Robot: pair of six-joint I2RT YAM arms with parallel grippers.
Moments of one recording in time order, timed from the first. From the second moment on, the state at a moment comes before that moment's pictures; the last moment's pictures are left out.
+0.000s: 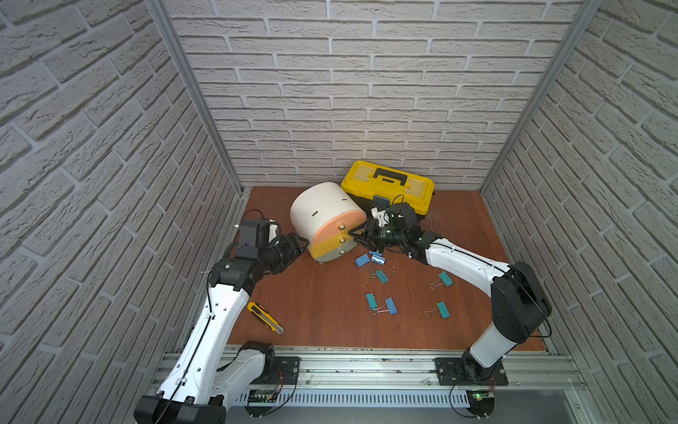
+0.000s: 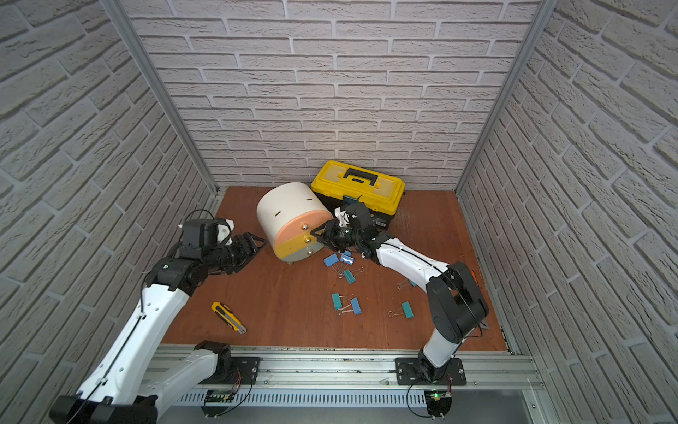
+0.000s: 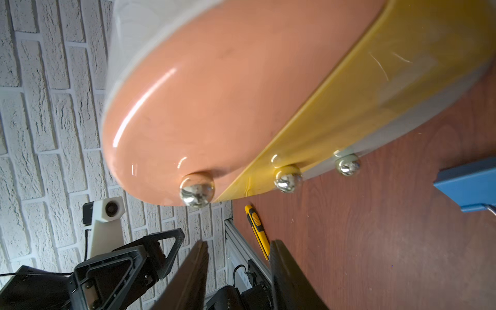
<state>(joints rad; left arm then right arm) -0.17 0.96 1.03 -0.80 0.36 -0.81 0.52 1.66 1.16 -0.02 -0.54 1.16</state>
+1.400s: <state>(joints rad) -0.17 0.88 0.96 -0.86 0.34 -0.83 0.58 1.85 0.98 0.55 -0.43 1.29</state>
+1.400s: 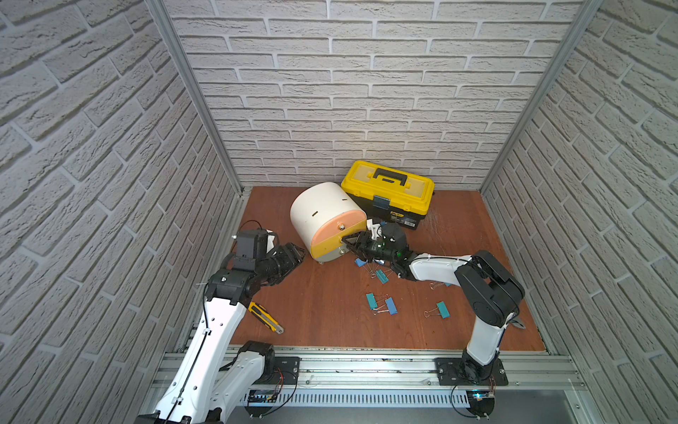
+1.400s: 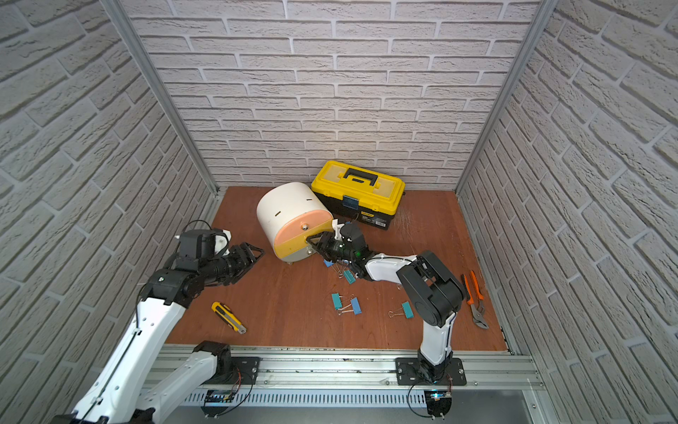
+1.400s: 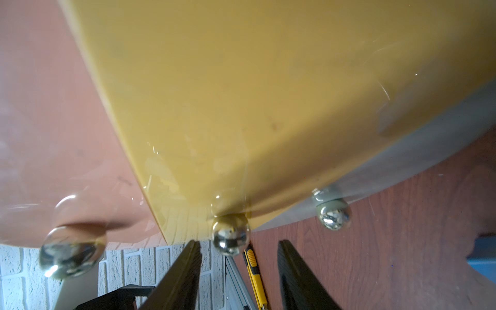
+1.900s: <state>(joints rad) -0.17 0.89 0.96 -0.87 0.34 -0.82 0.59 1.90 0.99 0.62 -0.42 1.32</state>
